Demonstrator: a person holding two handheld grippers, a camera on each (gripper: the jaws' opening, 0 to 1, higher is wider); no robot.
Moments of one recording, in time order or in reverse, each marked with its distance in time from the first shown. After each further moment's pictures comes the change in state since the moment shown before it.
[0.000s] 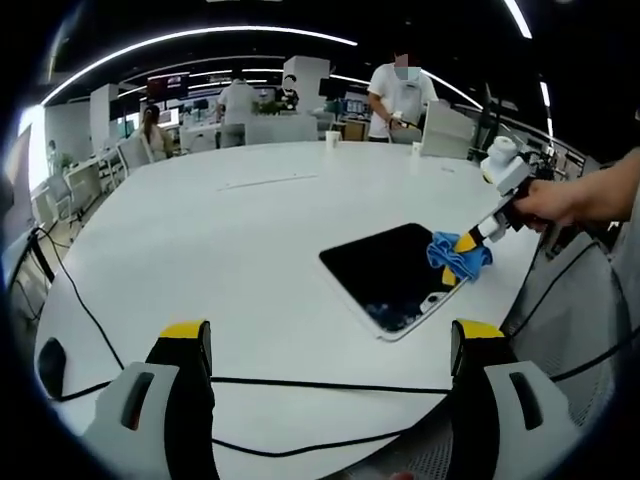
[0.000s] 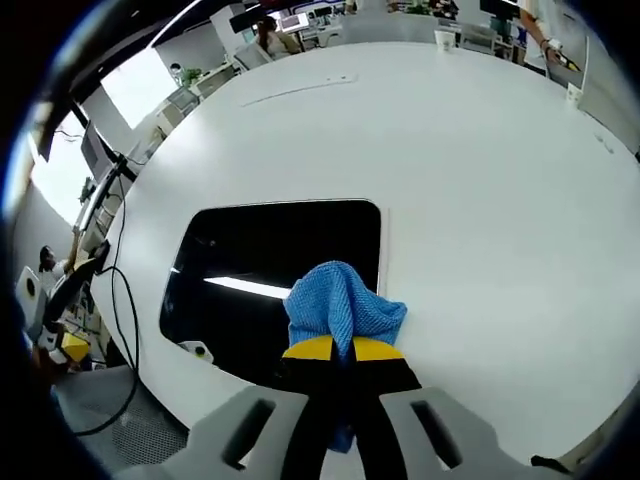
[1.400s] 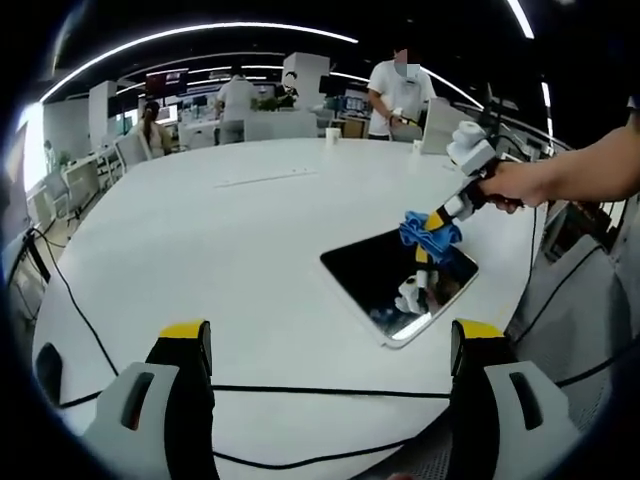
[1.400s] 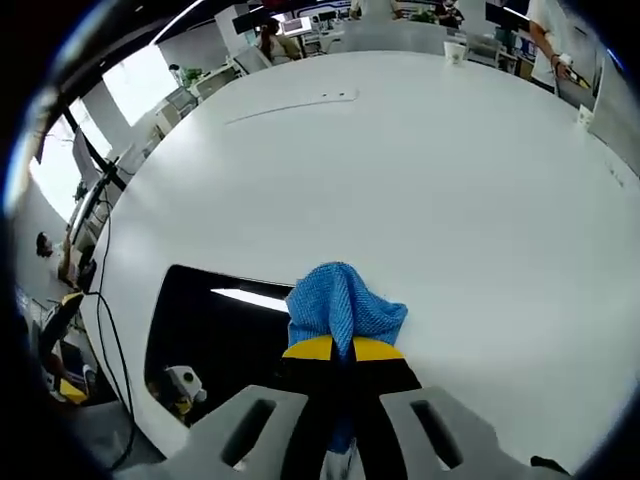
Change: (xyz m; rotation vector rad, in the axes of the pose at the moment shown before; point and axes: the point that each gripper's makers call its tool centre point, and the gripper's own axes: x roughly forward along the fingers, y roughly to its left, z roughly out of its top) left arm 0.014 0.001 0.002 0.004 0.017 -0.018; right arm 0.033 -0.010 0.068 -0.039 -0.025 -0.028
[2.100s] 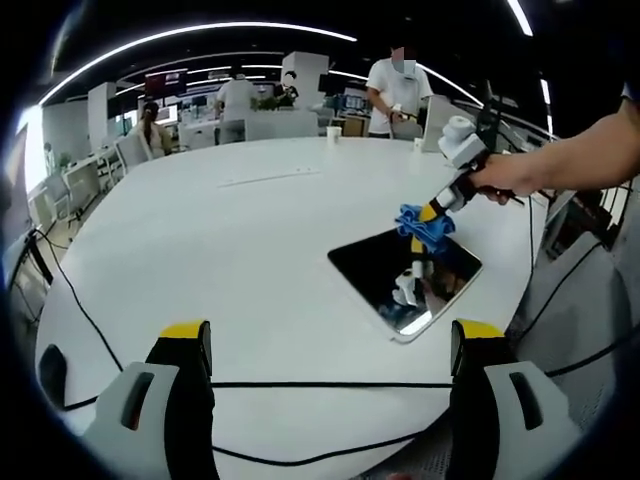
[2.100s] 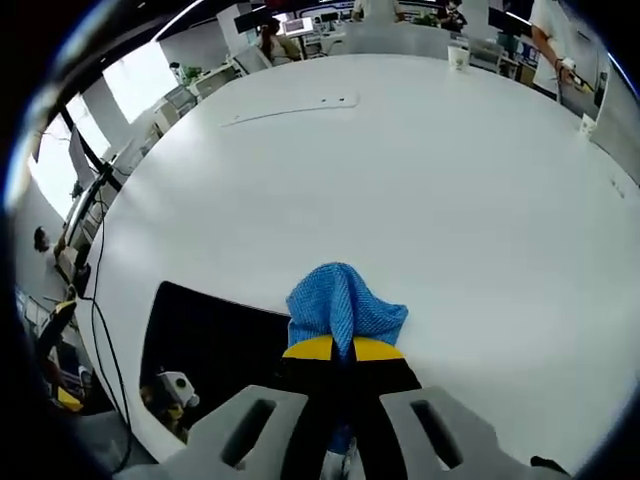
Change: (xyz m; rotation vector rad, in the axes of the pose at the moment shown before) left arm -0.005 0.013 0.001 -0.013 -0.009 0.019; right arm 0.009 -0.002 0.016 -0.023 -0.001 -0.021
